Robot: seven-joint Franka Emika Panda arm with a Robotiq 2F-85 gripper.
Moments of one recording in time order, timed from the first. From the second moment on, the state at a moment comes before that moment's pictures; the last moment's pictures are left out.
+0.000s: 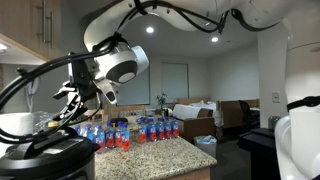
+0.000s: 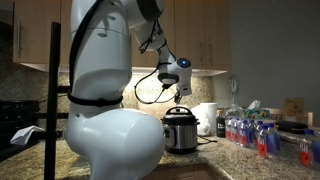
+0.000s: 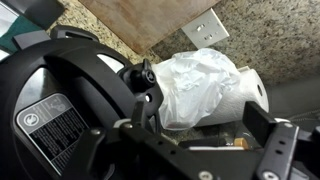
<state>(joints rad) 0.27 -0.08 0.30 -2.14 1.48 2.92 0.58</state>
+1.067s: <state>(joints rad) 0.25 -0.16 0.28 -2.18 1.18 2.90 0.88</state>
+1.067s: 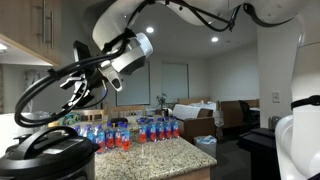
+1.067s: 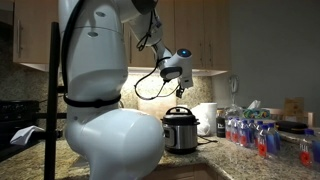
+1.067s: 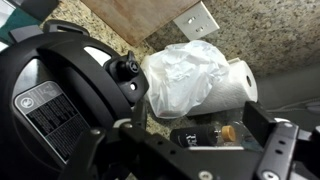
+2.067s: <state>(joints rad) 0.18 -0.29 0.23 -2.18 0.83 2.41 1.36</state>
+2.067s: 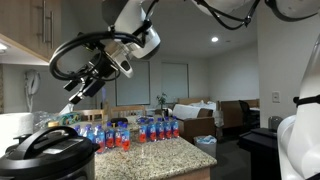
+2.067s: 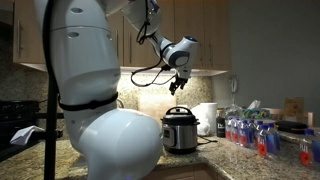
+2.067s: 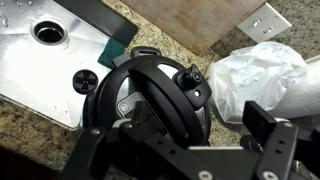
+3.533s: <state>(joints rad) 0.17 -0.29 0.23 -2.16 0.85 2.39 1.38</state>
